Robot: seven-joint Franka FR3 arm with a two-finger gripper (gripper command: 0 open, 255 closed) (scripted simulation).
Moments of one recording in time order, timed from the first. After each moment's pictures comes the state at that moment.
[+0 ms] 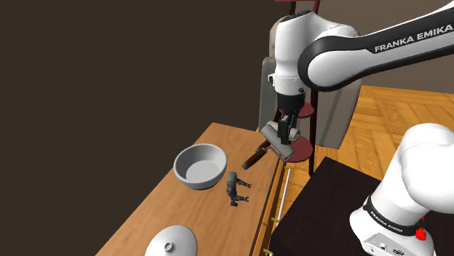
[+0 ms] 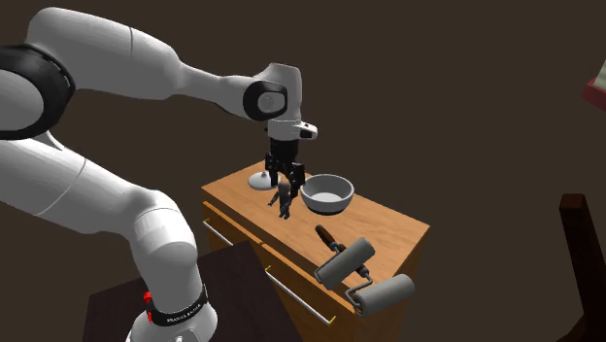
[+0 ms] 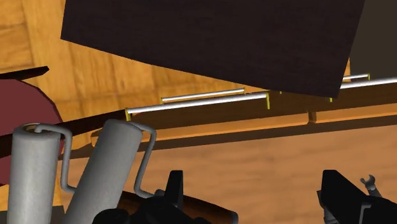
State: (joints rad) arm 0.13 -0.62 0.10 -2.59 0.01 1.87 -0.01
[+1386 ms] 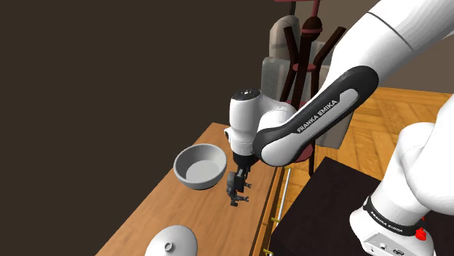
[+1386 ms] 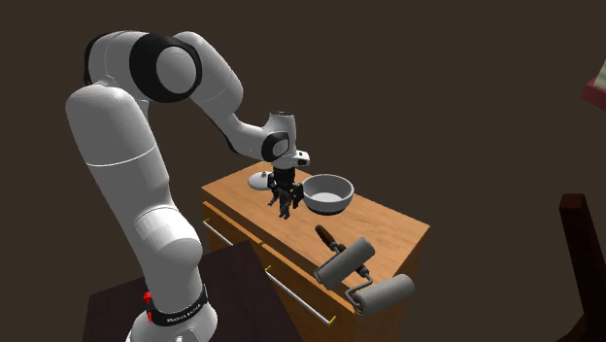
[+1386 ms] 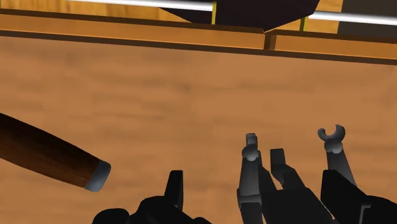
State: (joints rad) arm 0.24 -0.08 0.26 -2.55 0.04 2.49 0.06
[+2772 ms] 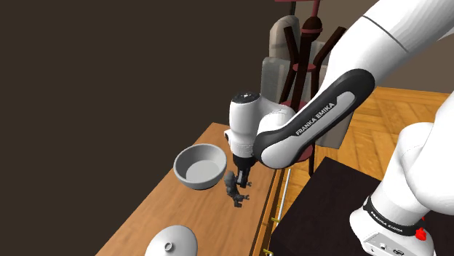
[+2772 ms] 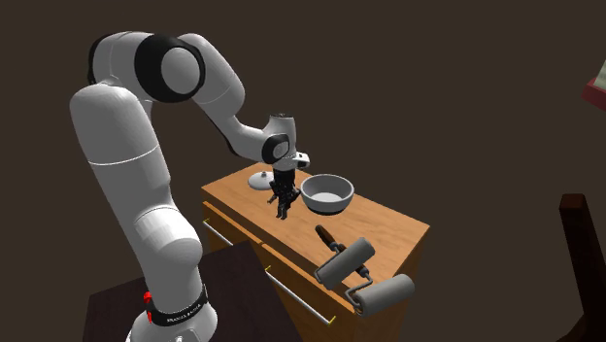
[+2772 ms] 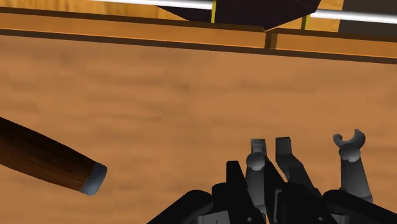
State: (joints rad) arm 0.24 -0.06 0.26 -2.55 0.03 2.51 0.07
